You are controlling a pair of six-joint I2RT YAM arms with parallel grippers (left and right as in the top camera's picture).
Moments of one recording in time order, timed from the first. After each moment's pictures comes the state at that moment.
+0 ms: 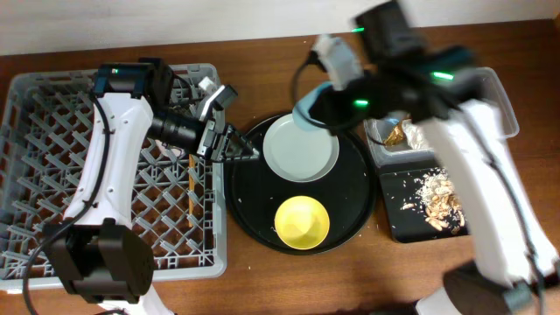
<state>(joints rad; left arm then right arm) -0.11 1.90 1.85 -1.69 1.04 0.60 0.33 1.70 2.13 -1.43 -0.47 -0.08</state>
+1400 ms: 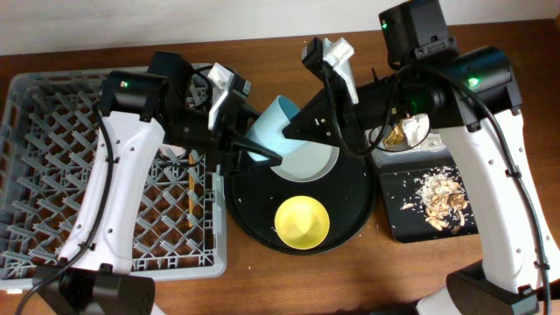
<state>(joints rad) -0.23 1.76 1.85 -1.62 1.43 1.05 0.31 1.69 2.15 -1.46 -1.13 -0.45</state>
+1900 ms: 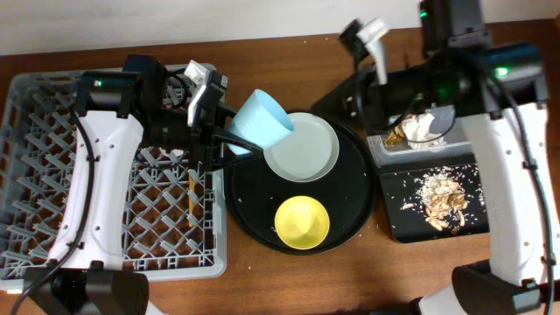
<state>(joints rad) -0.12 1.76 1.85 -1.69 1.39 1.05 0.18 1.68 2.12 -1.46 -1.09 -0.34</state>
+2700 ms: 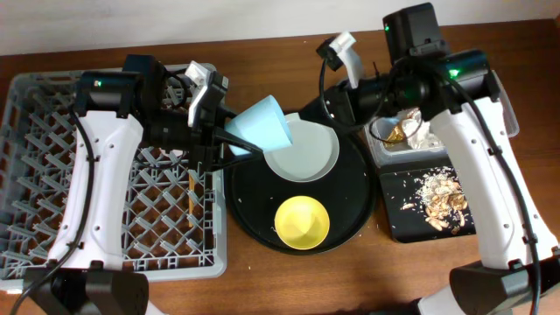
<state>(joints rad) -0.12 1.76 1.85 -1.69 1.36 1.05 0.23 1.69 1.91 -1.23 -0.96 -0.18</state>
